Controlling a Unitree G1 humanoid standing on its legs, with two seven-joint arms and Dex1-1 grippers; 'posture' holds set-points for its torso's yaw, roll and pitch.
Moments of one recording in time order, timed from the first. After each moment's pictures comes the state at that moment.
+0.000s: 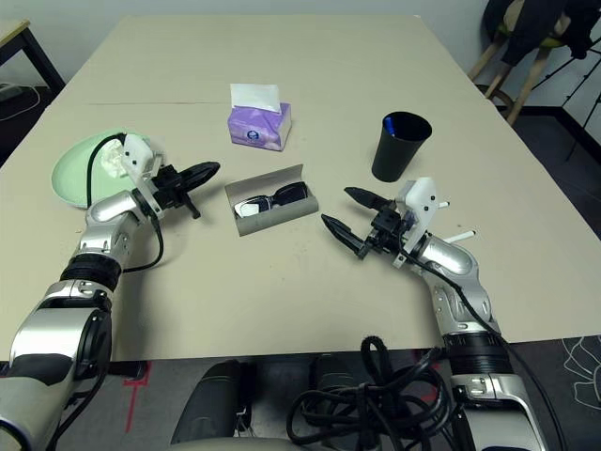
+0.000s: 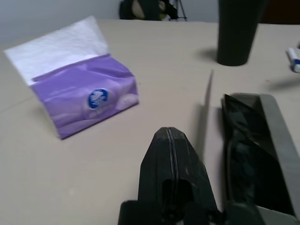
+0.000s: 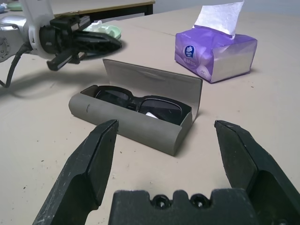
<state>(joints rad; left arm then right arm) -0.81 0.40 0.05 0.98 -0.19 -0.33 -1.04 -0.31 -0.36 -0.09 0.20 0.34 -0.03 0.93</state>
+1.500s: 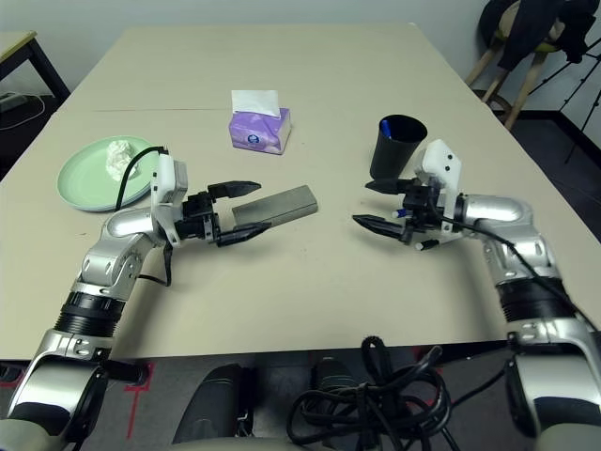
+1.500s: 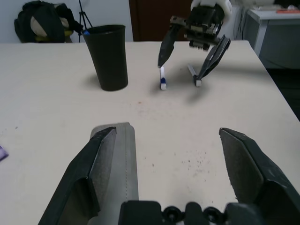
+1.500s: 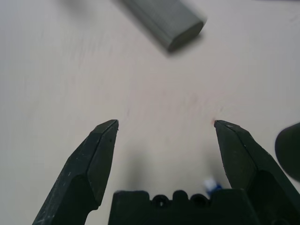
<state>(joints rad) -0.46 0.44 -0.10 0.15 -0.34 0.10 -1.15 -0.71 -0.87 0.19 0.64 0.05 -0.17 1.46</state>
